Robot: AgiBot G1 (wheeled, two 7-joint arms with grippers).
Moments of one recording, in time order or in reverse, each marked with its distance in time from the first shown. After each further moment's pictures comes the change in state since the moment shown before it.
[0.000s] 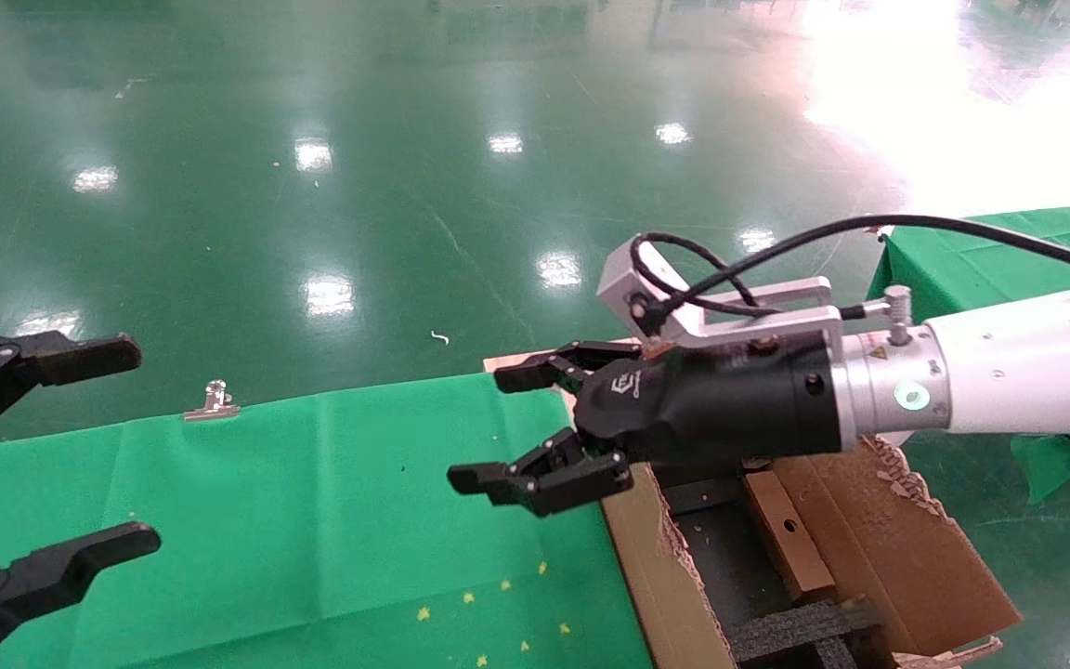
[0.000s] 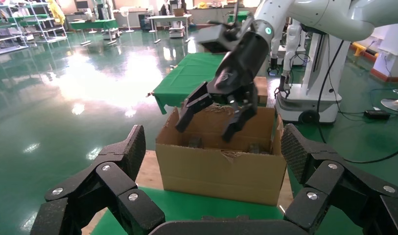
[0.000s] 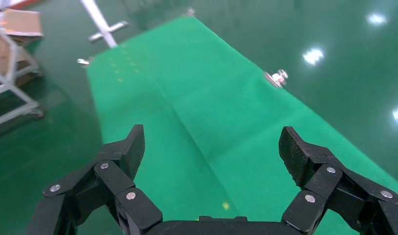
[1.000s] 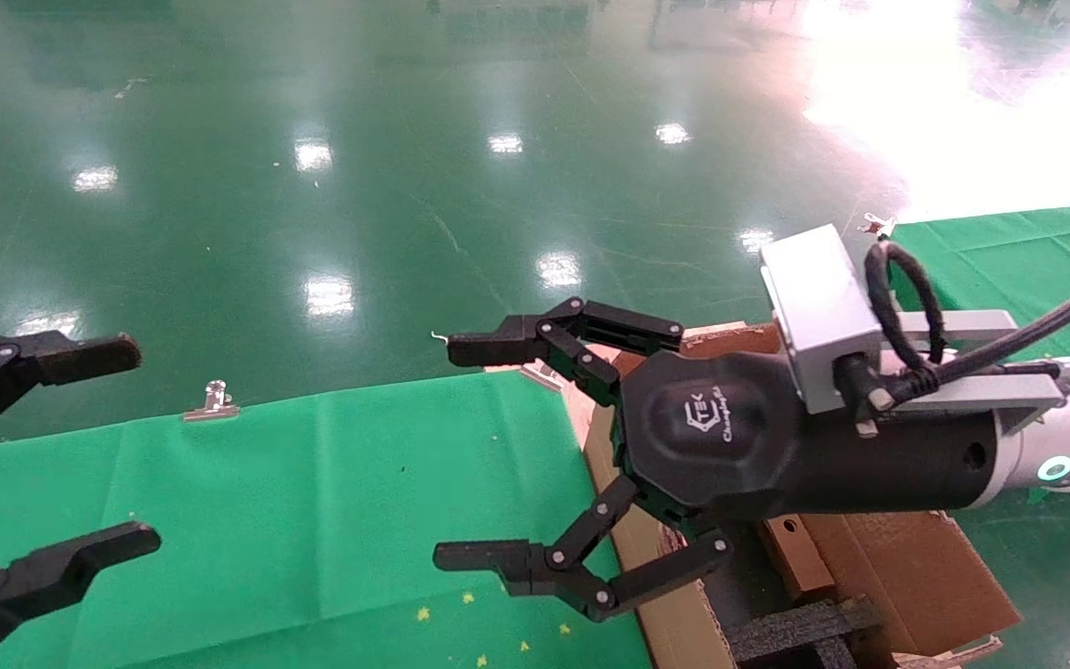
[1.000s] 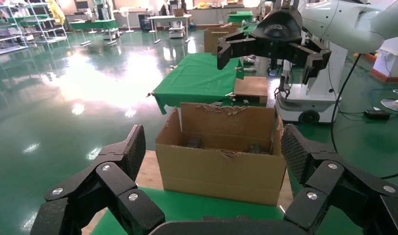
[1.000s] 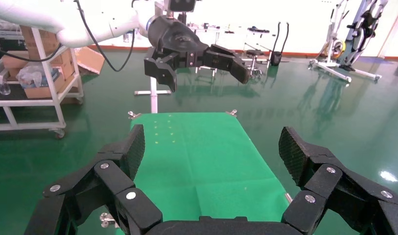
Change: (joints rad) left arm 0.000 0.000 0.000 0.000 0.000 0.000 0.000; right arm -0.232 -0.005 0.293 -0.020 0.344 -0.191 -0.484
